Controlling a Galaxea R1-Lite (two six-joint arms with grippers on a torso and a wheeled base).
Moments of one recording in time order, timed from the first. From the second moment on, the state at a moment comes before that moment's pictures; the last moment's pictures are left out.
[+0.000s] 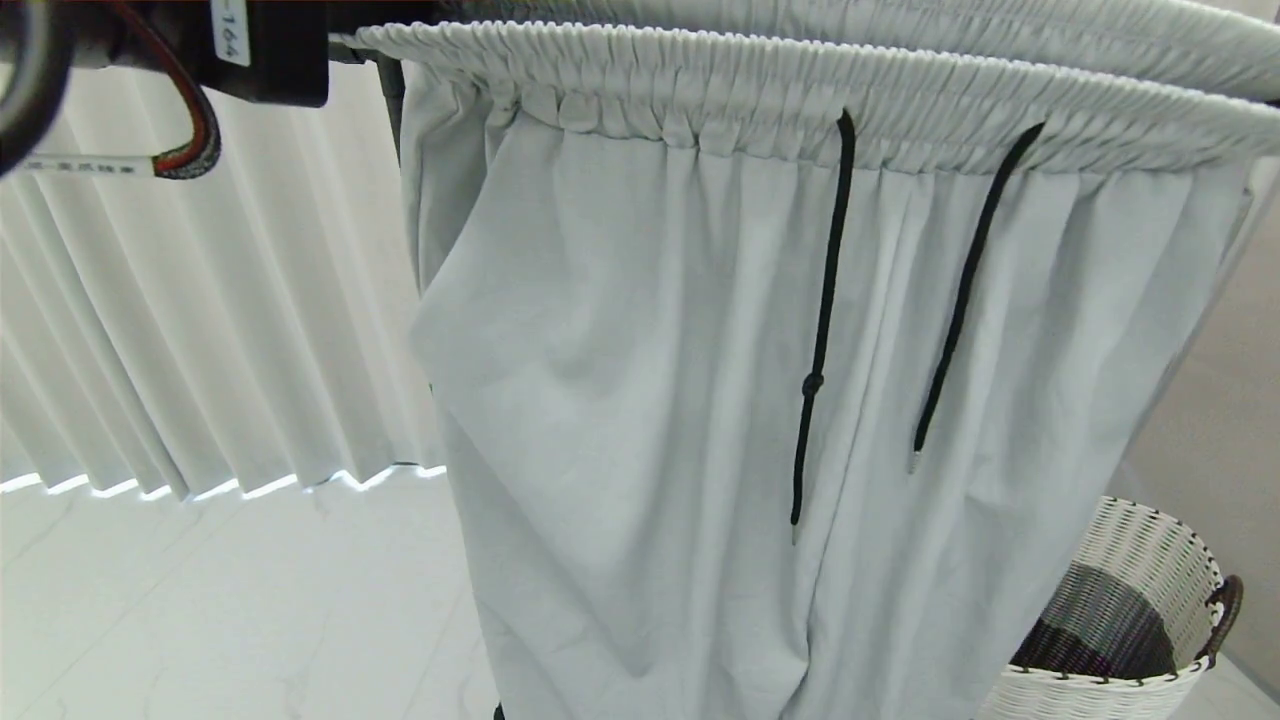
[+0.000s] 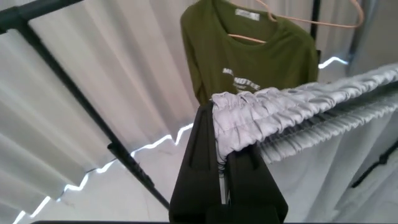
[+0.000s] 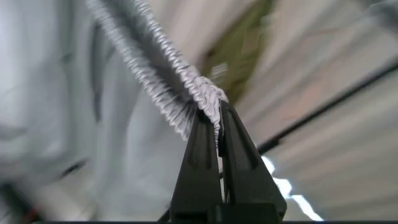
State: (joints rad) left arm -0.94 1.44 -1.79 0.52 0.56 0.19; right arm 0.82 1.19 -1.64 0.62 -0.21 -0.39
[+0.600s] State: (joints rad) left arm -0.96 1.46 -1.73 0.52 0.48 0.17; right arm 0.96 1.16 -1.72 0.88 0.04 -0.29
